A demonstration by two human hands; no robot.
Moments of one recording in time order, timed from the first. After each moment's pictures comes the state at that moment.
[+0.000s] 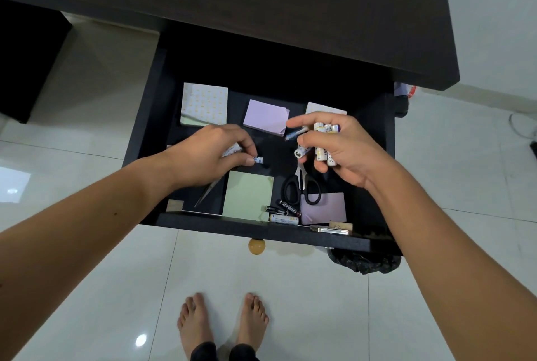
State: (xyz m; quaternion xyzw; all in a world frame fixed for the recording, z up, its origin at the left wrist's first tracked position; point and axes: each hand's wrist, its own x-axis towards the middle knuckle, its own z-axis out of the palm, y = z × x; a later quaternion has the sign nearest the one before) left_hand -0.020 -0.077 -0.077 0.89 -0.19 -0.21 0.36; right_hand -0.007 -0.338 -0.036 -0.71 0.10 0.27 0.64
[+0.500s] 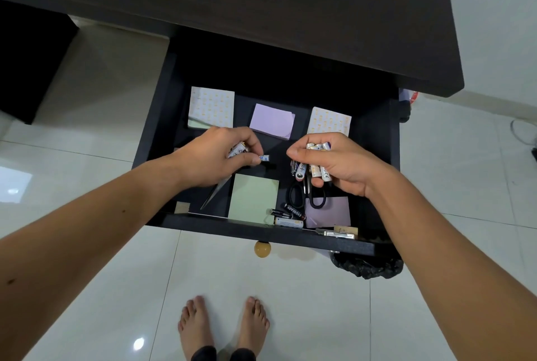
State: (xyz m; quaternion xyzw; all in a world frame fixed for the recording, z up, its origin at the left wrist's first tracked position) left_hand -0.022 -0.078 -0.071 0.87 -0.14 -0.22 0.41; right_hand -0.012 -0.331 -0.039 -0.72 0.12 0.37 0.57
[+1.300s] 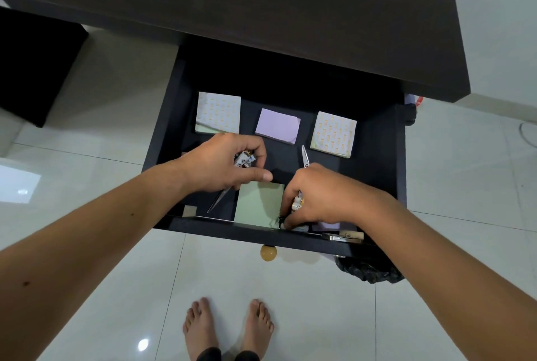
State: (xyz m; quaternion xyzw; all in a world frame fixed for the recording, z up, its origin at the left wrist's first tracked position) left_hand -0.026 -0.076 -0.062 0.85 -0.13 -0.26 0.44; right_hand -0.037 -0.309 -0.043 -0.88 -0.21 0.40 0.16
